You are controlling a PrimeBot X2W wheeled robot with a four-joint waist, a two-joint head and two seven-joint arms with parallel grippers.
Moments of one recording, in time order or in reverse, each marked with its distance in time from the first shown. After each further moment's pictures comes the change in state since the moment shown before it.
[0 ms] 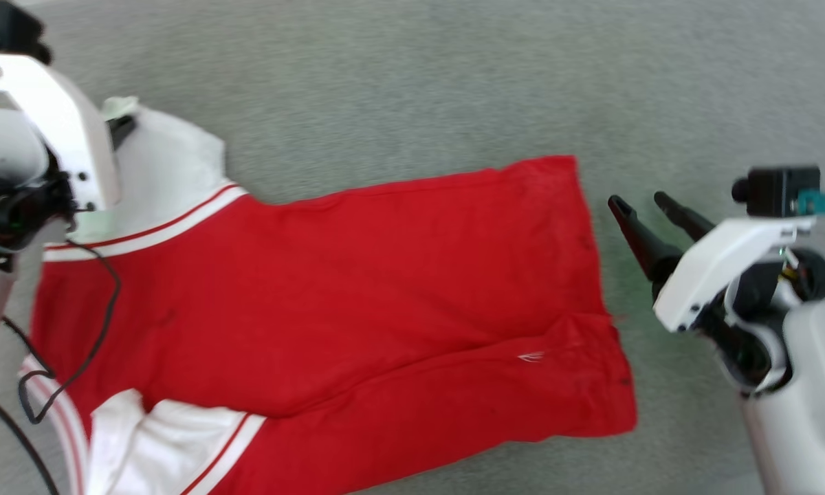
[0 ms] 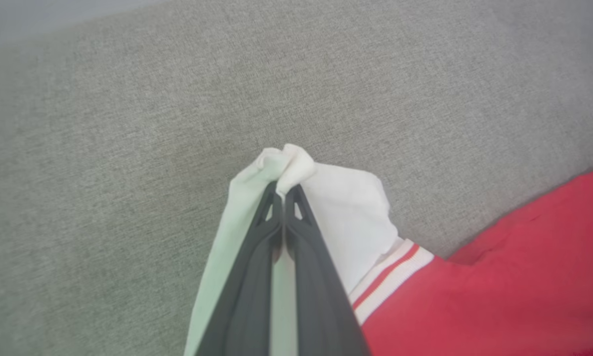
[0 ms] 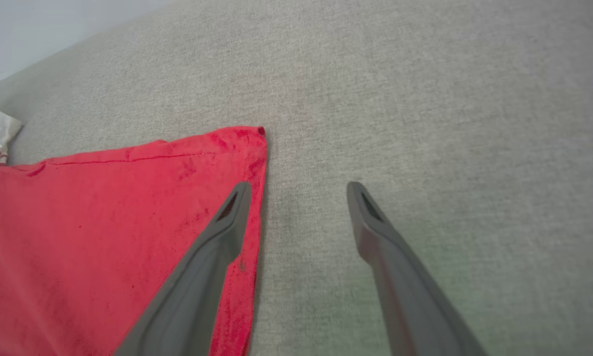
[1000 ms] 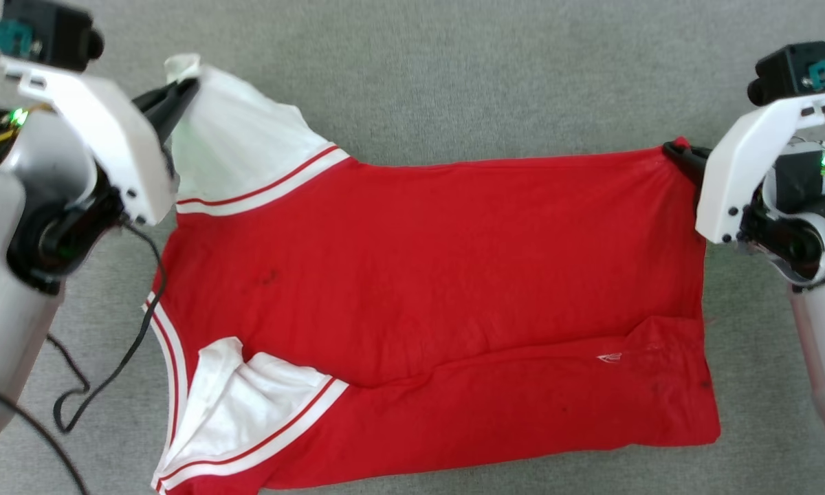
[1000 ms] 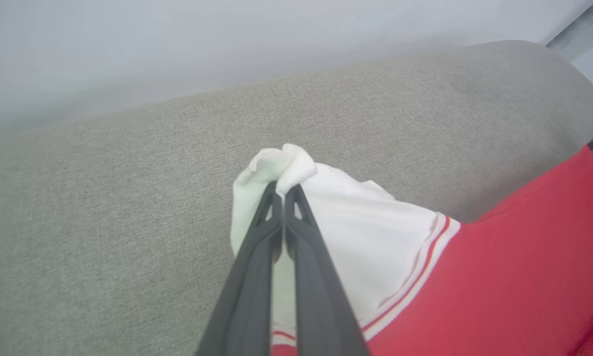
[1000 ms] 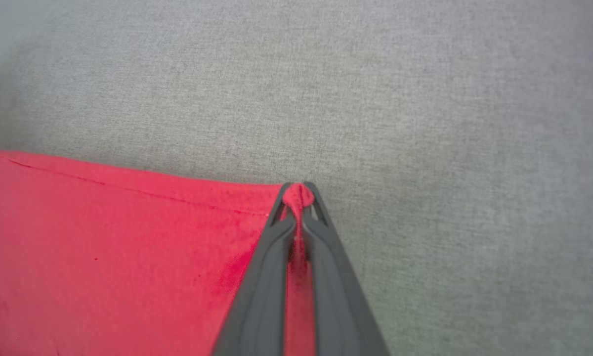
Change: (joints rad) left arm 0.041 -0.057 0.002 -0.146 0.031 -0.044 -0.218; right arm -0.323 -0.112 0.057 0.202 -0.006 0.000 0.372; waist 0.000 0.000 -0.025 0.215
